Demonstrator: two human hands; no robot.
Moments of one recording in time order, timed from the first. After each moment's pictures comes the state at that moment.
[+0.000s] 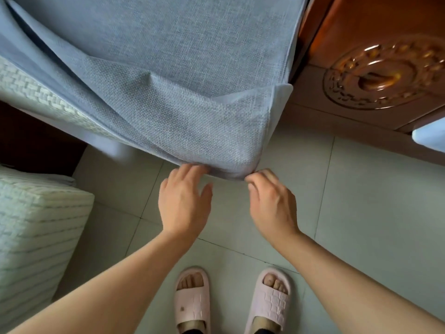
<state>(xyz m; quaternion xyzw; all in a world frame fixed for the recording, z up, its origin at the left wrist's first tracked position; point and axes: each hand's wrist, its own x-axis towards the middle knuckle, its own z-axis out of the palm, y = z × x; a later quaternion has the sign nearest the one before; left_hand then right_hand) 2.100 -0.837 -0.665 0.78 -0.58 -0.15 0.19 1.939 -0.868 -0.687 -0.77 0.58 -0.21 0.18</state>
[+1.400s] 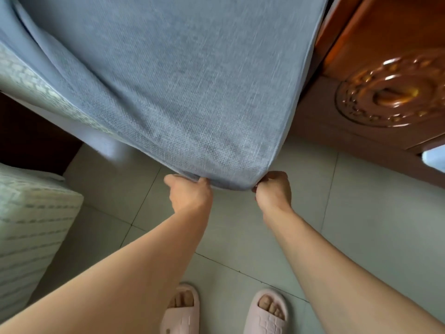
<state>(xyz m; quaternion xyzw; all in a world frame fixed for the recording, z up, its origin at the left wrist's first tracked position) 2.086 -0.879 -0.700 0.86 -0.05 -0.38 0.35 1.971 -0.919 -0.706 -0.34 0.78 -0.20 0.48</state>
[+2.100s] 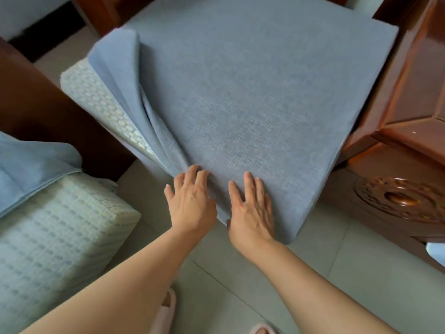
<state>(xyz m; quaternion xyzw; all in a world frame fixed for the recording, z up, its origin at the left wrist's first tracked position) 2.174 -0.893 -0.581 0.88 -0.44 -0.16 0.08 2.062 -0.931 -0.572 -0.84 0.48 0.11 0.23</state>
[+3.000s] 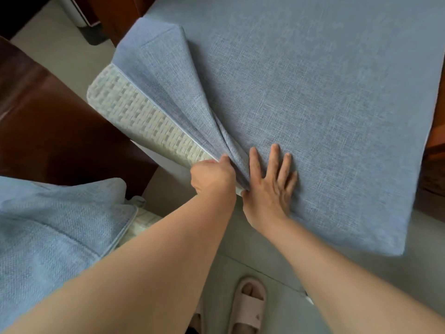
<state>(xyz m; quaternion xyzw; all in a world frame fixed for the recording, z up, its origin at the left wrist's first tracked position) 2.353 -0.951 -0.586 0.83 0.03 -0.42 0.36 2.257 -0.936 -0.596 -0.77 0.61 0.10 0.15</state>
